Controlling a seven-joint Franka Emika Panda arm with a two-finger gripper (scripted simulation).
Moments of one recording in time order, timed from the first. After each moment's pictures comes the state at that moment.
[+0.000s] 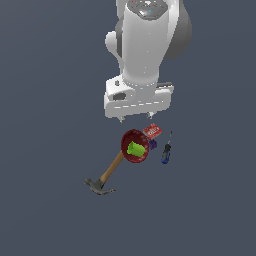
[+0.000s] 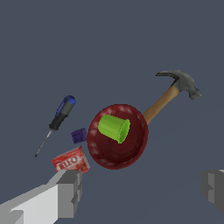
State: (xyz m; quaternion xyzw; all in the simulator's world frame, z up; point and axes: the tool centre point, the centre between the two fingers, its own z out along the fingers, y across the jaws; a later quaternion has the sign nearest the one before) arm -0.001 0.028 0.278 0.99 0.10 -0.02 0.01
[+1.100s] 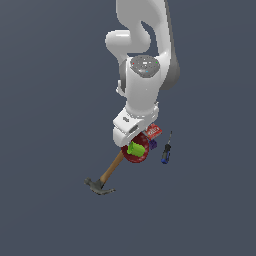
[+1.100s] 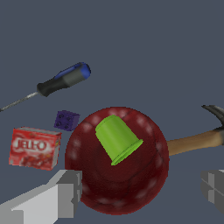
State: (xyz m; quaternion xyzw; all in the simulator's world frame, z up) arm 0.004 0.034 0.180 0.93 0.38 -0.01 0.00
